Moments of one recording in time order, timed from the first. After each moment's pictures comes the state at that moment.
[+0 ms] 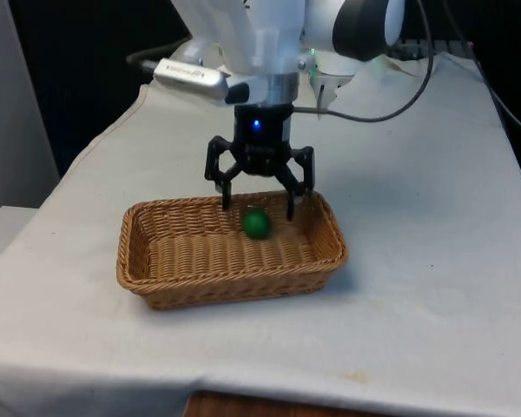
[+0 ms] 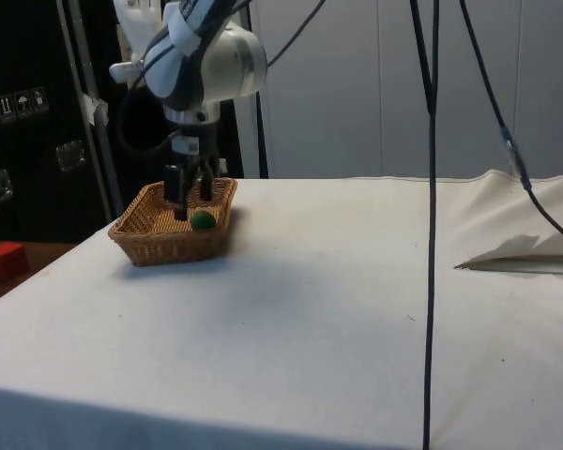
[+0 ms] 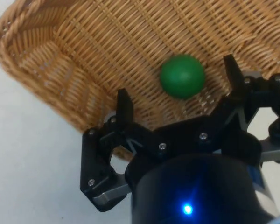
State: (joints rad) arm 0.39 0.75 -0.56 -1.74 0.57 2.53 -0.43
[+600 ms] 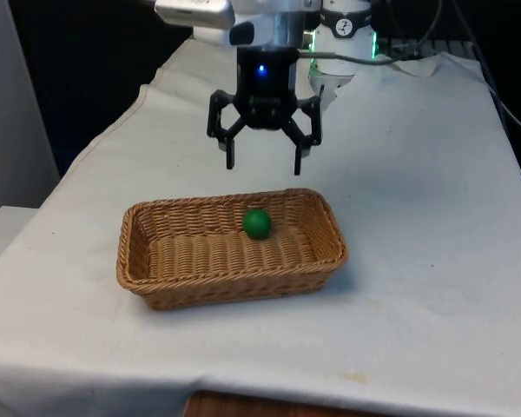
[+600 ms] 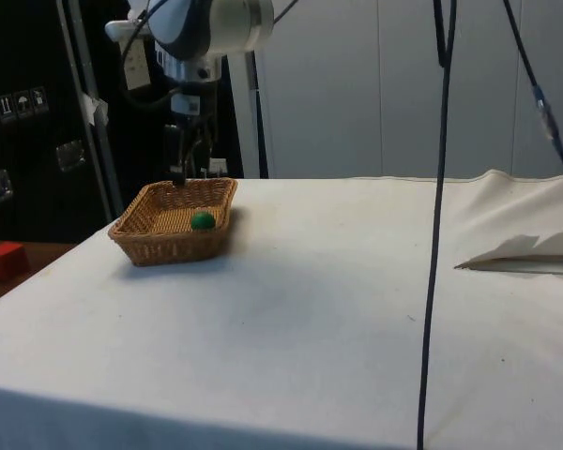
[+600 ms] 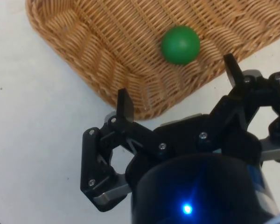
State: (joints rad) arm 0.42 0.57 -0.59 -1.82 0.48 2.48 -0.44
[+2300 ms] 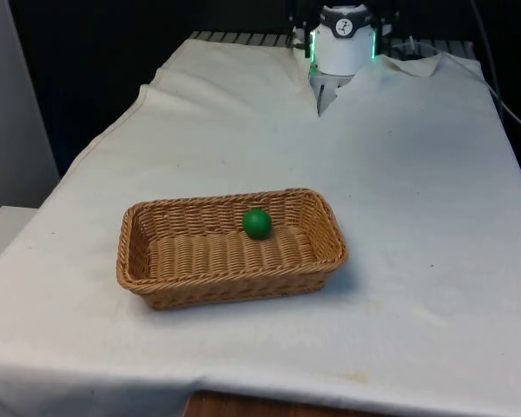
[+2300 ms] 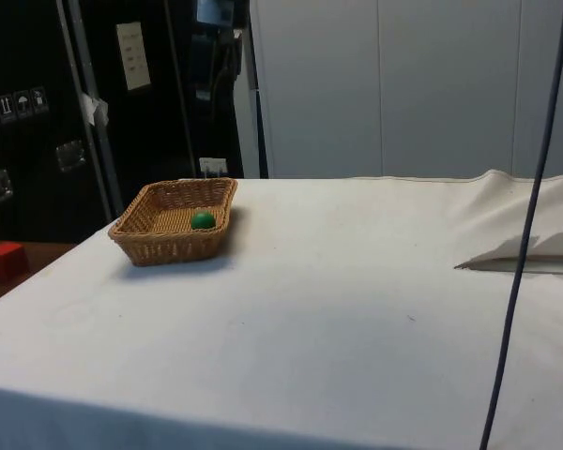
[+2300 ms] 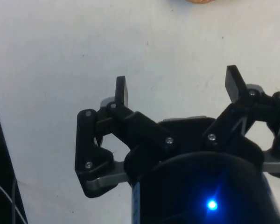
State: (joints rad) arm 0.49 0.03 -0.49 -2.18 0.08 2.41 -0.18
